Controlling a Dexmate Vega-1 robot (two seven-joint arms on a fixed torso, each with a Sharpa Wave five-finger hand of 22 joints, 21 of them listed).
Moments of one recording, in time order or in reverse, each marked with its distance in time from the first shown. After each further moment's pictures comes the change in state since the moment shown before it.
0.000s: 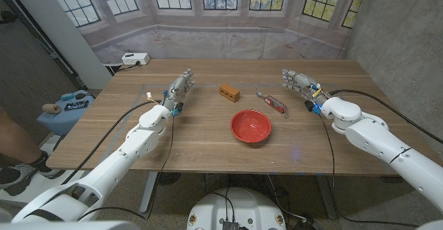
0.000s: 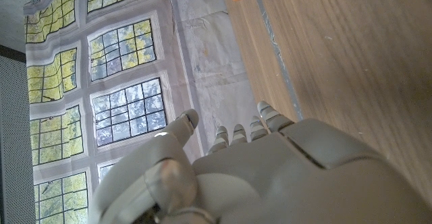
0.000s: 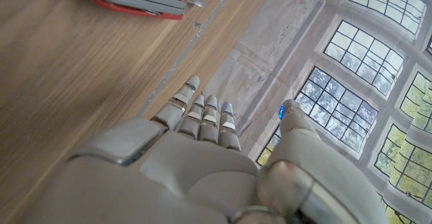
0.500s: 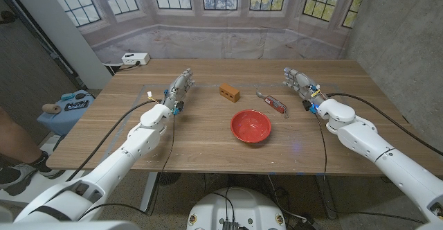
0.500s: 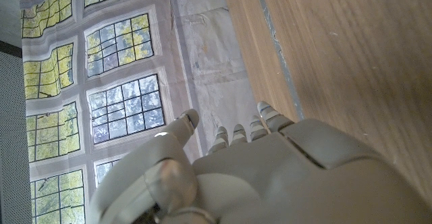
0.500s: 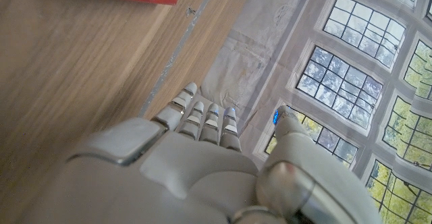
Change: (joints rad) left arm -0.021 -0.021 0.002 0.037 -0.005 -0.005 -0.005; left_hand -0.004 0.004 0.000 0.008 0.000 0.000 0.000 0.000 0.000 0.000 0.000 0.000 0.000 0.000 0.000 0.000 0.000 0.000 0.000 0.000 0.000; right arm 0.051 0.093 -0.019 0.162 0.016 0.125 0.051; right_hand -0.063 0.039 0.003 0.044 0.000 -0.064 -0.062 -0.017 0.000 -0.090 -0.062 -0.017 0.003 -0.101 -0.060 -0.026 0.009 -0.098 -0.020 -0.018 0.000
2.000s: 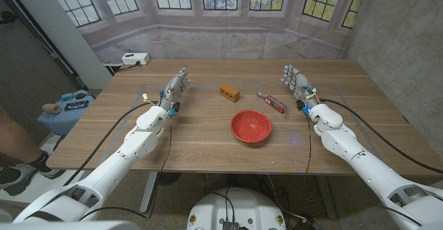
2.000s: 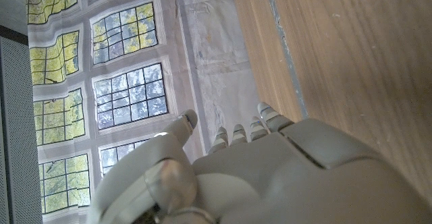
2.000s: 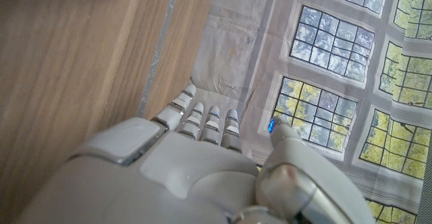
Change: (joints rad) left arm 0.004 -0.008 -0.022 0.024 -0.020 -0.036 -0.007; left_hand -0.009 0.009 -0.009 0.032 0.000 -0.011 -0.011 -0.004 -0.004 0.000 0.000 0.000 0.000 -0.008 0.000 0.000 0.000 -0.011 0.000 0.000 0.000; right arm 0.107 0.228 -0.015 0.357 0.052 0.272 0.100; right_hand -0.081 0.040 -0.018 0.098 0.000 -0.004 -0.105 -0.008 0.002 -0.023 -0.081 -0.019 0.000 -0.011 -0.012 -0.004 0.040 -0.018 0.004 -0.008 0.000
